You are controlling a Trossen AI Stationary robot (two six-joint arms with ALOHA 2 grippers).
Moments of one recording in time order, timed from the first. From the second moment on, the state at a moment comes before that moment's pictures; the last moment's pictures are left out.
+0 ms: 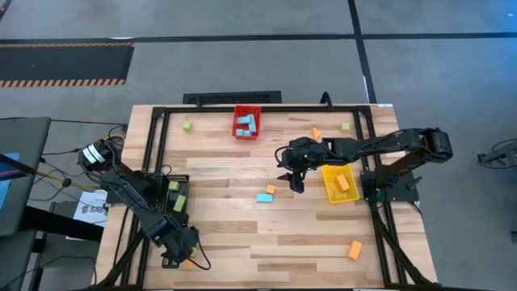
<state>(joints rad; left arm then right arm) -0.86 1.56 0.76 -0.58 0.12 -0.85 -0.08 1.41 0.91 -0.20 -0.10 0.05</state>
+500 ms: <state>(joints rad) -0.86 1.56 0.76 -0.58 0.08 -0.75 -0.09 1.41 0.91 -0.20 -0.10 0.05</state>
